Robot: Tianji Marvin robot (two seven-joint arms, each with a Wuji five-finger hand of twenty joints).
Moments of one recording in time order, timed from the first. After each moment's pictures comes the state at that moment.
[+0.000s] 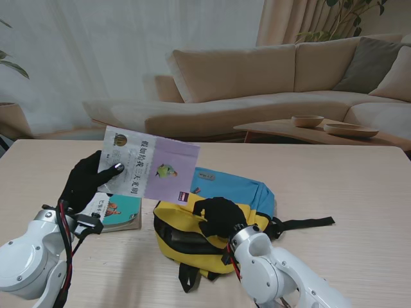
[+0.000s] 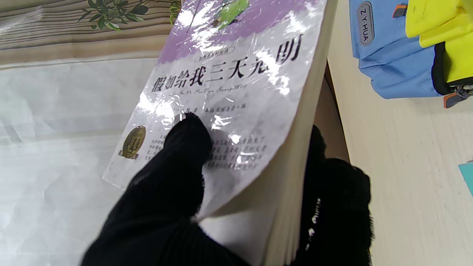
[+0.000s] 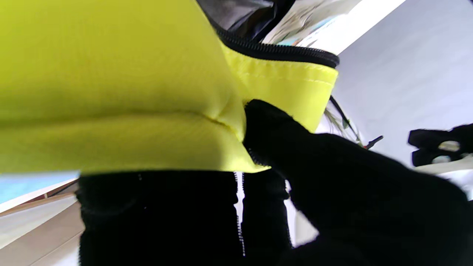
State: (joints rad) left arm 1.89 -1.18 -1.60 -2.07 -0.27 0.11 0.00; right arm -1.56 -1.12 0.89 -1.79 -0.65 0.22 -0.11; left_hand 1.15 -0.34 0.29 -0.12 0.56 0.19 0.75 1.10 0.87 0.29 0.72 1.04 0.83 0.50 1.01 0.89 0.53 0.60 1.42 0.95; right_hand 0.68 -0.82 1.25 -0.19 0.89 -0.09 0.97 0.93 1.12 0.12 1.07 0.64 1.11 0.15 1.33 0.55 0.86 0.27 1.70 0.51
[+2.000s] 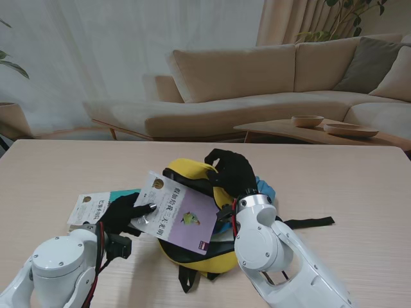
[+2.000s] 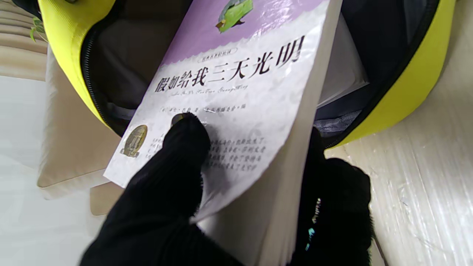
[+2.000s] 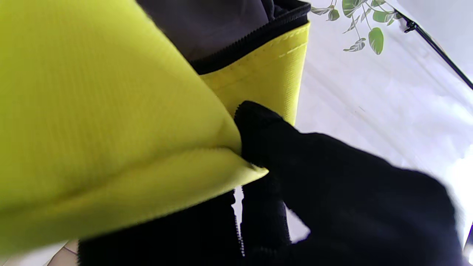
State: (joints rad) left arm 1.85 -1.19 -1.43 -2.04 -0.26 0.57 0.04; right arm -1.51 -1.23 0.98 -1.86 -0.41 0.31 -0.37; left_hand 1.14 -0.34 0.29 -0.12 0.56 0.19 0.75 1.11 0.87 0.29 0.72 1.04 0.83 0.50 1.02 0.89 0.53 0.60 1.42 0.95; right_hand 0.73 -0.79 1.22 -0.18 0.88 -0.08 0.94 1.00 1.09 0.16 1.12 0.70 1.14 0.16 1.38 0.57 0.90 0.28 1.74 0.52
